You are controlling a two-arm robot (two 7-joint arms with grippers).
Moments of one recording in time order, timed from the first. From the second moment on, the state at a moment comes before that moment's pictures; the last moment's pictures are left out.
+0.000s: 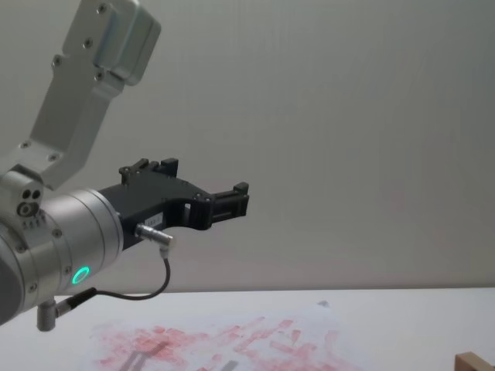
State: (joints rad) left arm -0.24 0.38 0.45 -1.63 -0.20 0.01 -0.01; right arm -0.07 0.30 -0.24 -1.75 0.27 0.48 0.01
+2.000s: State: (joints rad) left arm -0.24 0.38 0.45 -1.63 -0.20 0.01 -0.01; right arm 0.27 0.13 -0.34 -1.40 0.11 0.47 0.44
